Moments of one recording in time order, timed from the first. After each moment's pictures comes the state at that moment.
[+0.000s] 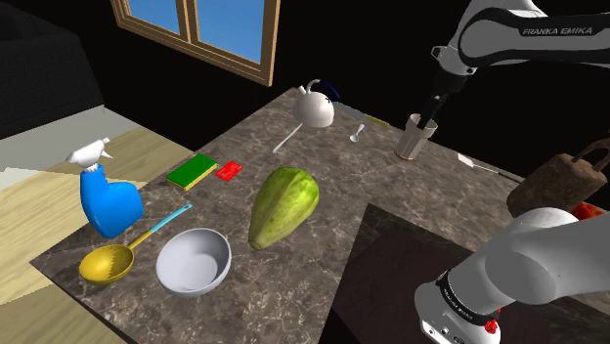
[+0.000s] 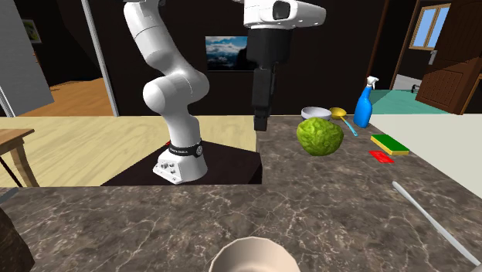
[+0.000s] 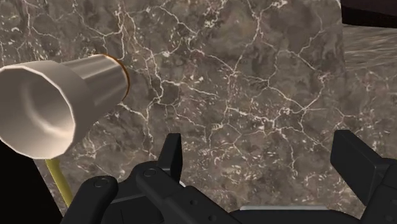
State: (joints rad) arm -0.10 -0.51 -0.30 -2.36 -0.25 1.90 -0.51
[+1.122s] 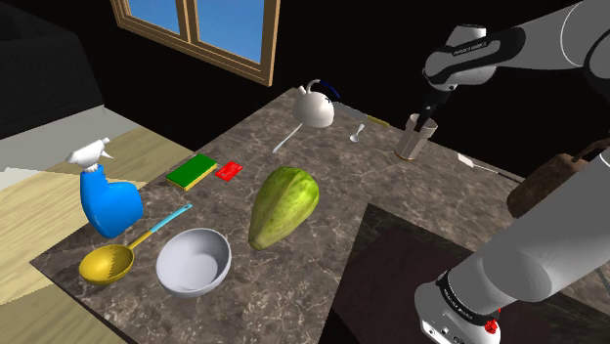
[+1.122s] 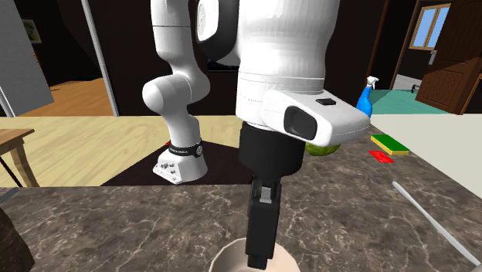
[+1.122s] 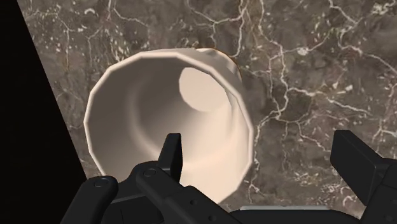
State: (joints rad) arm -0.15 0.02 -0.54 -2.11 -0.13 2.19 -0.86
